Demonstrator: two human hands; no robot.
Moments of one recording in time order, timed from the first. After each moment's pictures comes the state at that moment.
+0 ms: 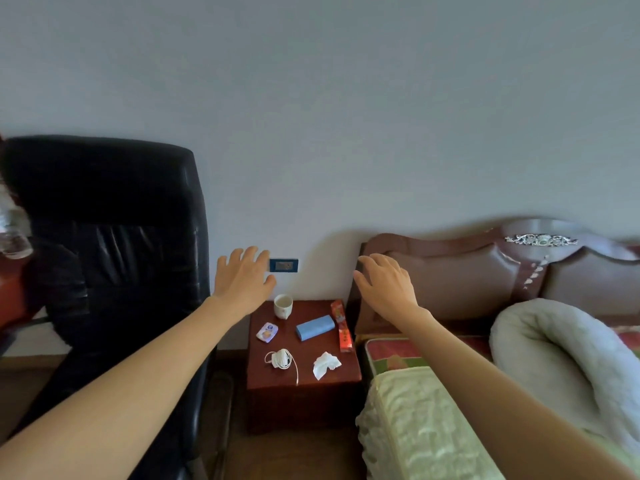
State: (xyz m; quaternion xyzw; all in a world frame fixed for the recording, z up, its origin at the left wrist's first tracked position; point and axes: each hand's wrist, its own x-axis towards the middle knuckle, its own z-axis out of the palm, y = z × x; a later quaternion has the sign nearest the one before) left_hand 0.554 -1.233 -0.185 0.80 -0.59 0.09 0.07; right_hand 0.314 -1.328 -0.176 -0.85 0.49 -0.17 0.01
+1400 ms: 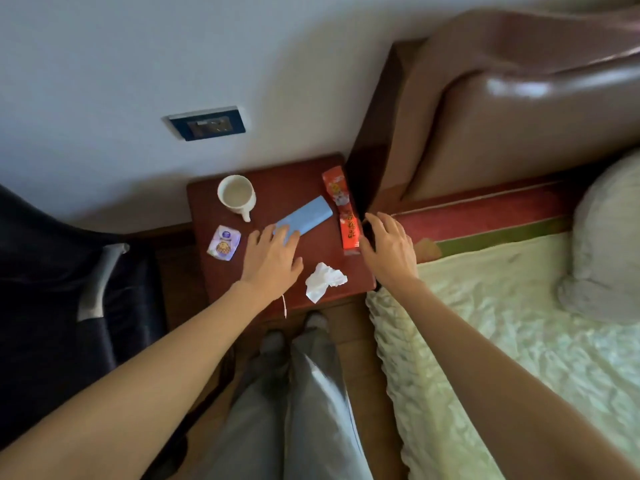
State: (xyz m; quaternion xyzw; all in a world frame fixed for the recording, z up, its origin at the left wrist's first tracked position) left_hand 0.562 -1.539 -0.553 0.68 -0.72 -0.13 -0.05; right_hand 0.349 -1.601 -0.547 -0.74 0.63 -0.03 0.22
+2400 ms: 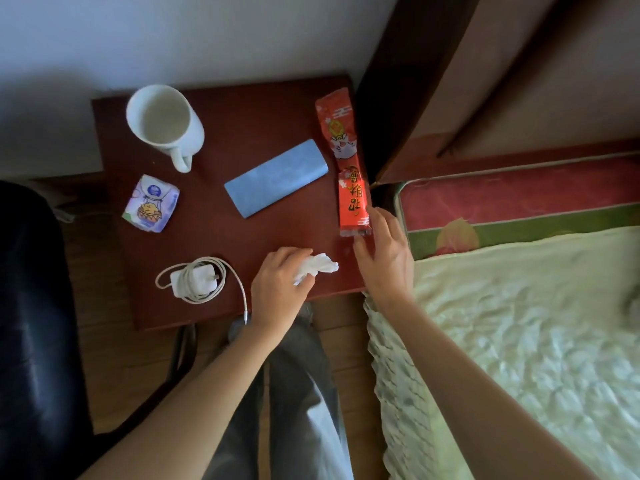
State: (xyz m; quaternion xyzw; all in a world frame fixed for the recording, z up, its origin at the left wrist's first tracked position) left_hand 0.477 -1.504 -0.741 0.76 -0.54 -0.25 0.24; right_hand 0.329 -1.595 -0.718 -0.72 0.62 -0.14 0.26
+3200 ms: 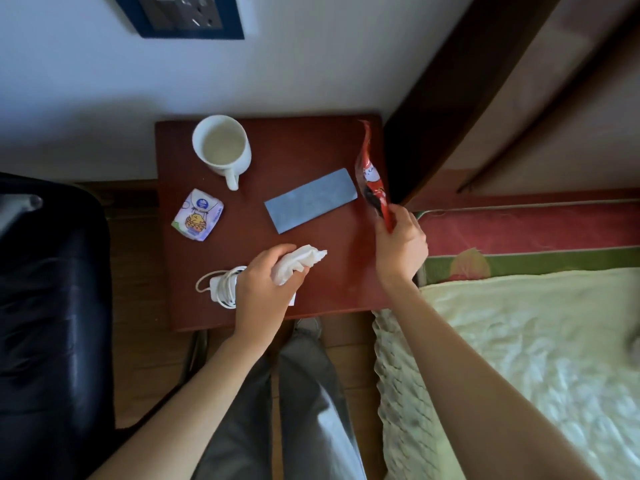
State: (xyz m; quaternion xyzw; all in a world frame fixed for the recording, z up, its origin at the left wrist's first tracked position) left_hand 0.533 -1.503 -0.667 0.79 -0.39 -0.31 0.35; right_hand 0.377 -1.635 -0.709 -0.63 0.73 -0.17 0.19
